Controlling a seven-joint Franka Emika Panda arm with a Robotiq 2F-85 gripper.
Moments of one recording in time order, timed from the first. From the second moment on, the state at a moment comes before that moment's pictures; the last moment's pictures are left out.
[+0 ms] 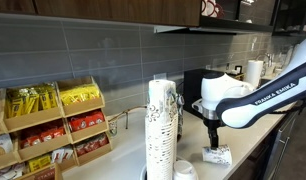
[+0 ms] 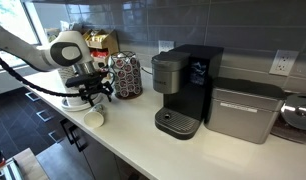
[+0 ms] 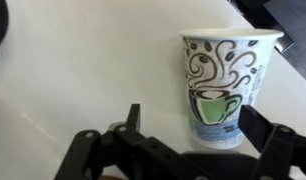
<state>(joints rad) 0.08 -0.21 0.03 -2.54 -0.30 2.37 -0.45</state>
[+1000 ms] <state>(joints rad) 0.08 -0.19 0.03 -2.54 -0.30 2.37 -0.45</state>
